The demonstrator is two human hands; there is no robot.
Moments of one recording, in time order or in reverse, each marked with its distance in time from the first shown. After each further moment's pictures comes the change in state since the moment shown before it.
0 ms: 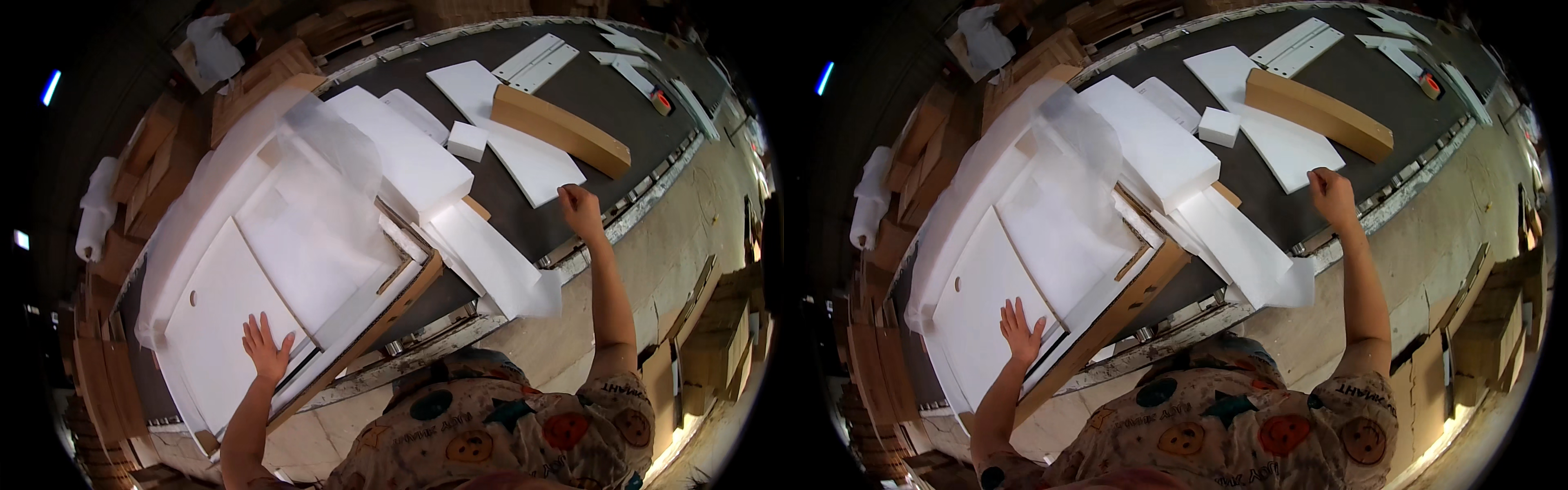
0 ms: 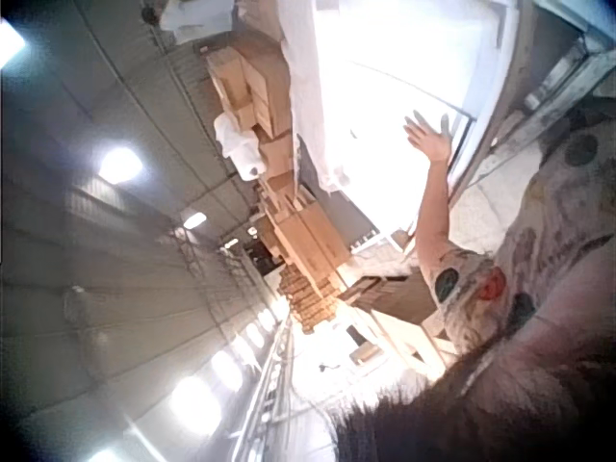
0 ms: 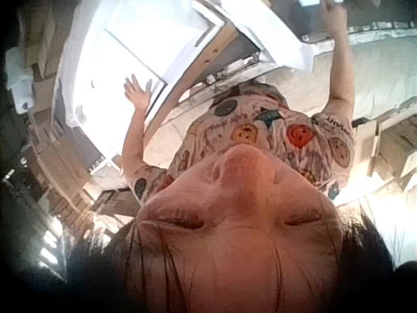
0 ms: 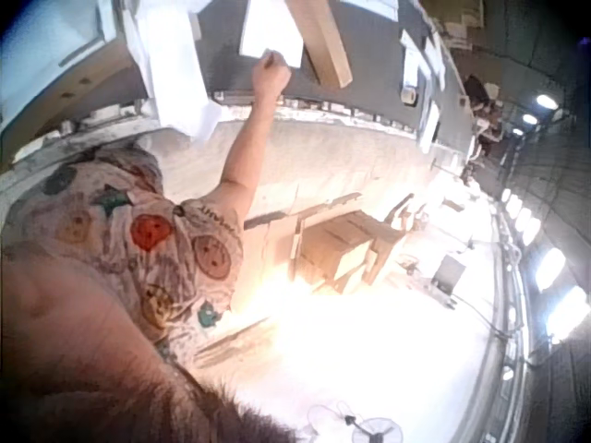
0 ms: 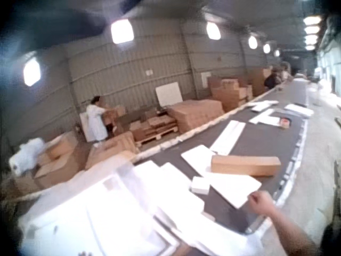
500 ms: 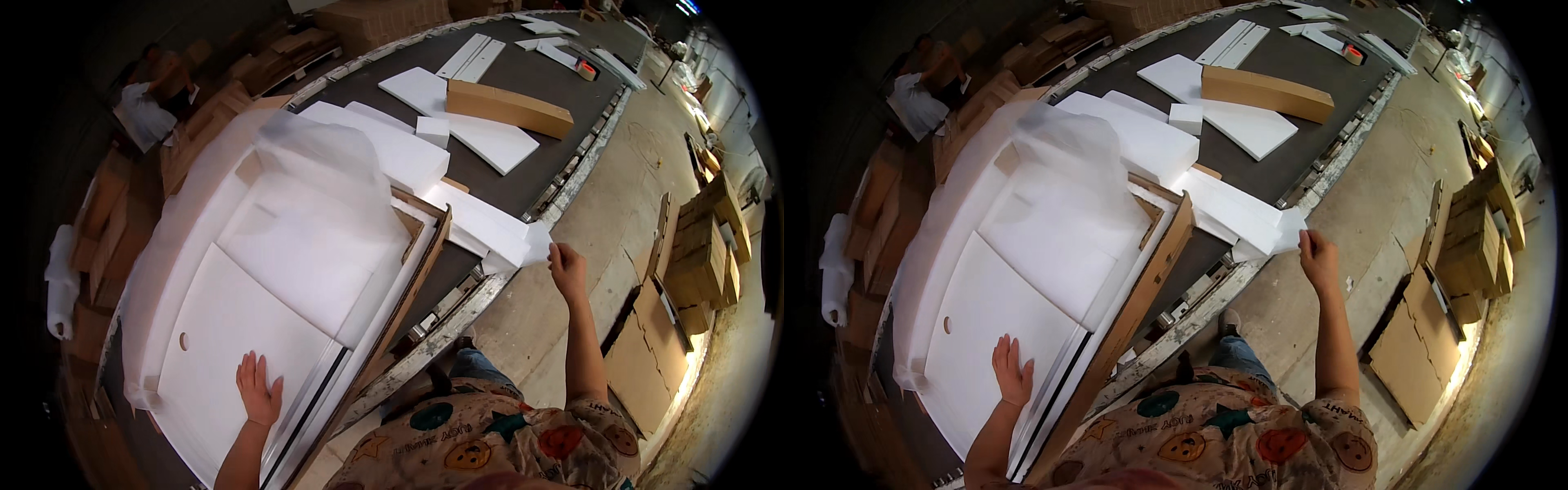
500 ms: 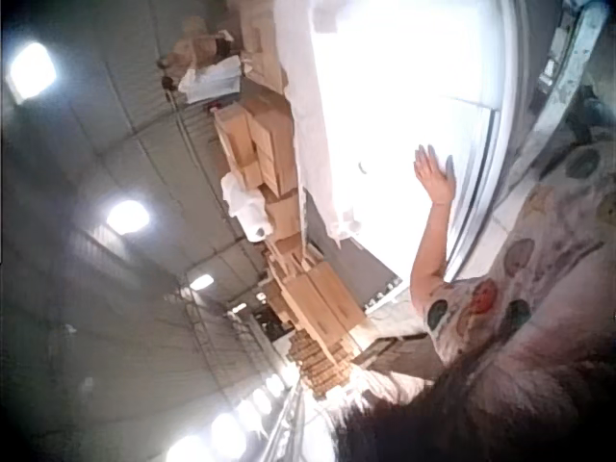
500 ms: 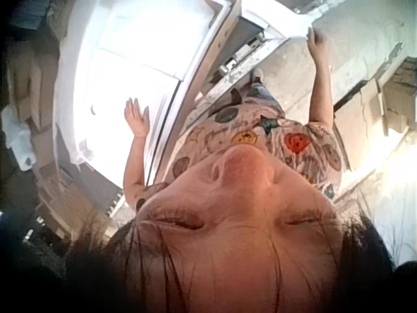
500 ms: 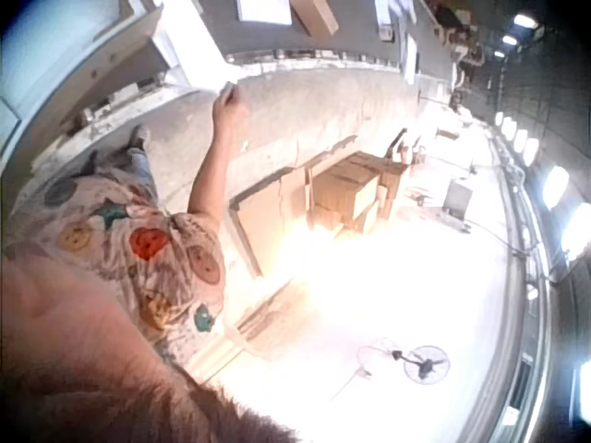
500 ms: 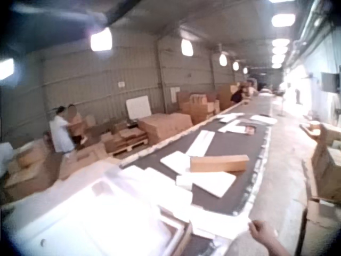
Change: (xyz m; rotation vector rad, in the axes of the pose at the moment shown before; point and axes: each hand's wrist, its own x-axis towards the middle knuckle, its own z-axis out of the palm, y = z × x) left_hand 0.004 -0.112 -0.014 -0.140 0.172 0.663; right_hand -0.230 -0.109 0.002 0.040 0.217 0.459
